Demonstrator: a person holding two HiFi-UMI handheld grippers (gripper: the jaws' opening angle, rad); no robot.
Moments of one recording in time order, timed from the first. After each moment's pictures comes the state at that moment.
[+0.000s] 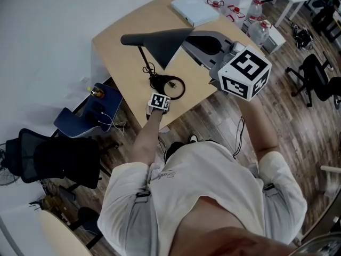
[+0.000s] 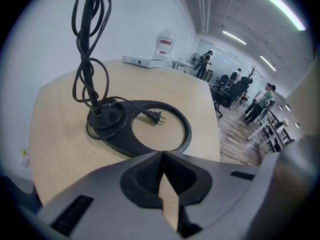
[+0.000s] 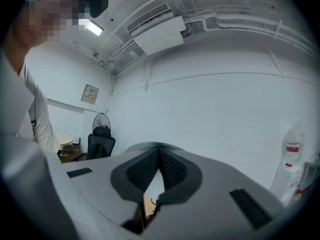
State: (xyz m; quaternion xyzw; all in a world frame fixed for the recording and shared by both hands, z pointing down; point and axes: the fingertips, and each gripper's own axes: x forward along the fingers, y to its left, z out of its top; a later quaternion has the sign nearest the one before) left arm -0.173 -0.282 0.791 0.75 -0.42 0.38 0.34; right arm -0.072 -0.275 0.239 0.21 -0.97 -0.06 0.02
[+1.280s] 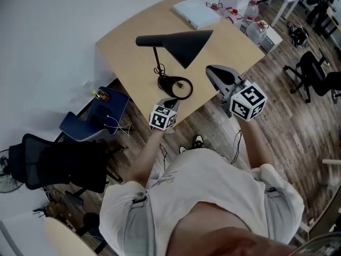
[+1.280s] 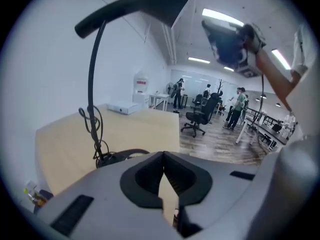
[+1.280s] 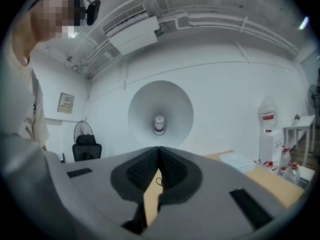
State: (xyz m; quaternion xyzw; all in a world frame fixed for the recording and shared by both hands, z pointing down) left arm -0.156 -0.222 0.618 0.87 -0.38 0.26 0.19; right arm -0.048 -0.247 0.345 0.32 -0.95 0.05 0.00
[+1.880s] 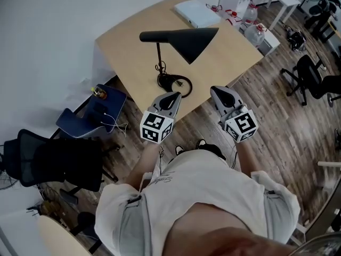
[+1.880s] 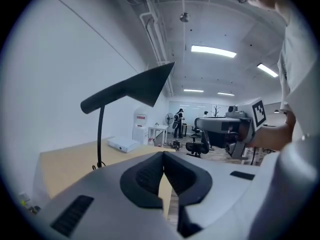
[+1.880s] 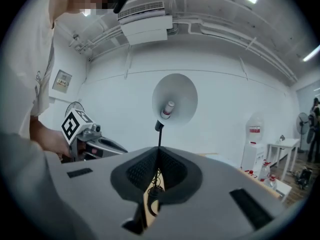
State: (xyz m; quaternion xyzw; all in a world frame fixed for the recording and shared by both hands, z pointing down) left arm -0.149 -0.184 0.453 0.90 -0.41 0.09 0.10; right arm -0.039 -0.184 0.399 0.38 -0.92 -0.03 0.04
